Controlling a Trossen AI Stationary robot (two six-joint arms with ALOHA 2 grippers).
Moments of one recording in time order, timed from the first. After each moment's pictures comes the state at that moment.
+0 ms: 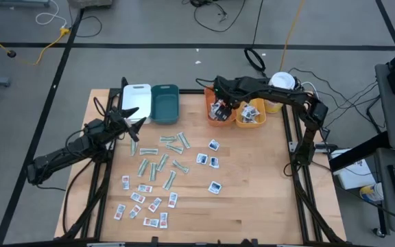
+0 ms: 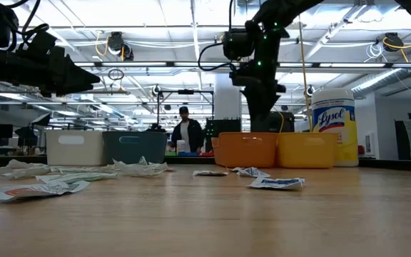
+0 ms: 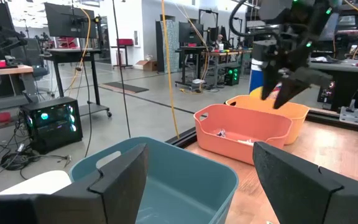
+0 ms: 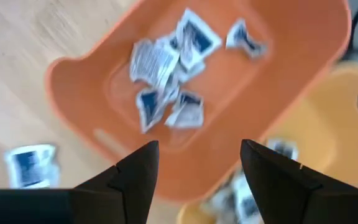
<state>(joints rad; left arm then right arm) 0.47 0.03 0.02 0.06 -0.18 -0.01 -0.48 1.83 1.56 -1.04 0.15 0.22</state>
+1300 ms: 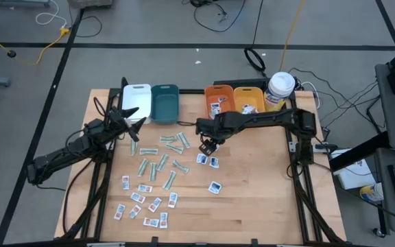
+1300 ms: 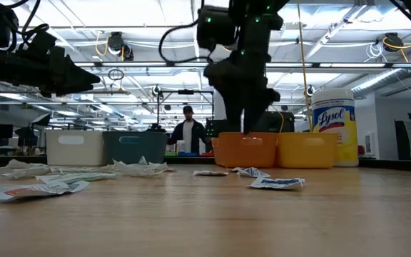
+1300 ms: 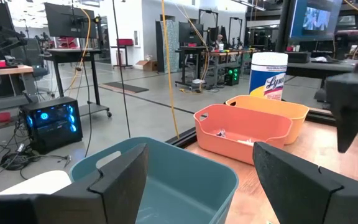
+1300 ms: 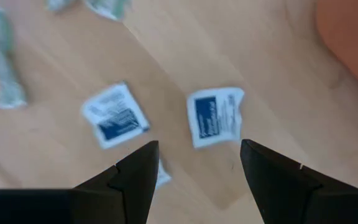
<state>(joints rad) 0.47 0.03 0.02 0.06 -0.18 -0.01 -0.12 1.93 1.53 -0.94 0.02 0.62</state>
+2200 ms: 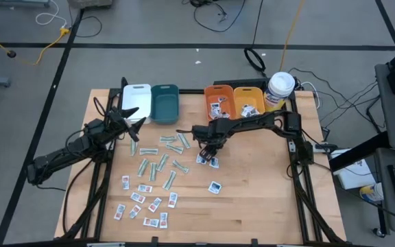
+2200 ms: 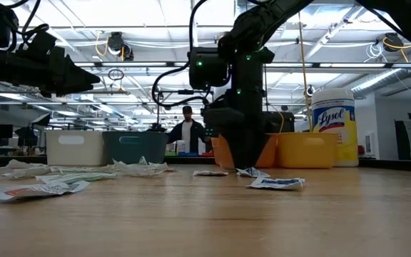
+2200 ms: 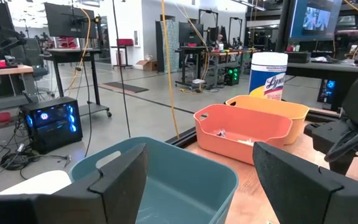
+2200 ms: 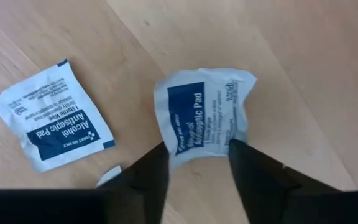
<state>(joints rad) 0.47 0.03 0.02 0.06 -0.18 -0.01 -0.12 2.10 1.49 -0.86 -0.02 0.55</state>
